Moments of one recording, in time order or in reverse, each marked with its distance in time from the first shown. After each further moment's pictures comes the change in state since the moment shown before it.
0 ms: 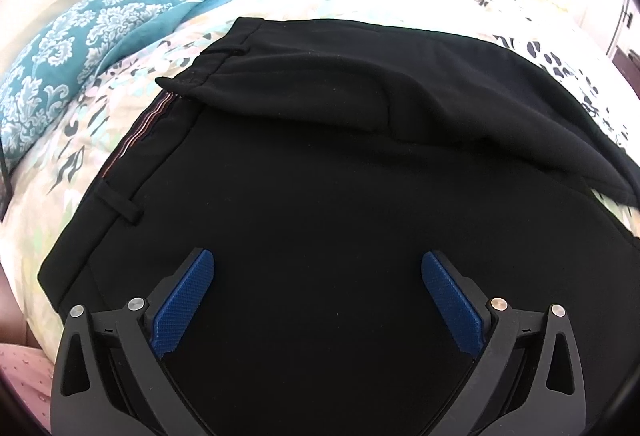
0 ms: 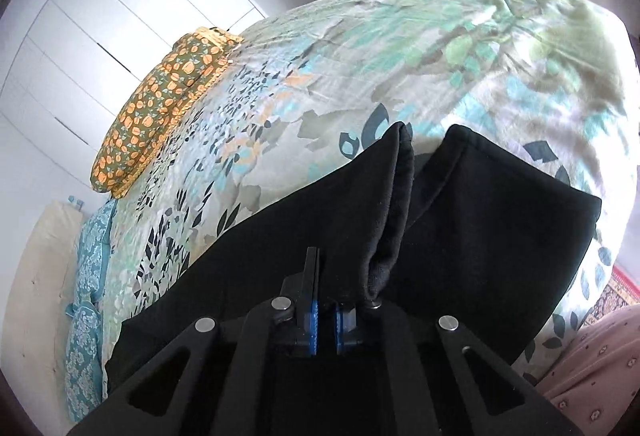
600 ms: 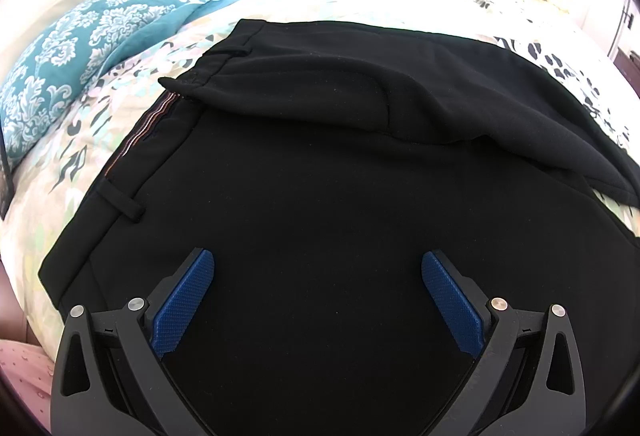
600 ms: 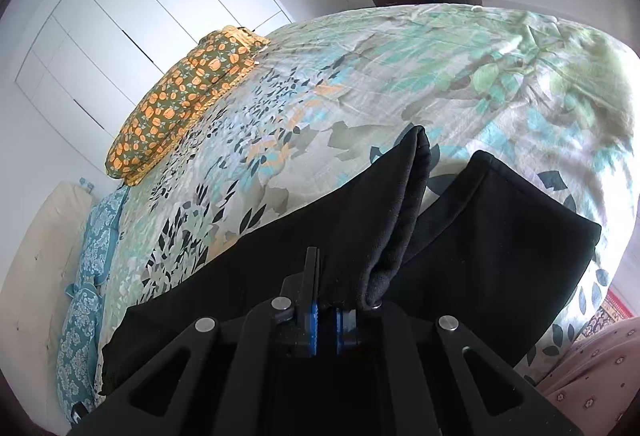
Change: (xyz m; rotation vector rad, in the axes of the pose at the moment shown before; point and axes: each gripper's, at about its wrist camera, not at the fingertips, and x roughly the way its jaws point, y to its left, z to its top) left arm -0.001 0.001 0.000 -0.002 -0.008 0.006; right arm -0.022 0.018 0.004 -0.092 -0.036 0.053
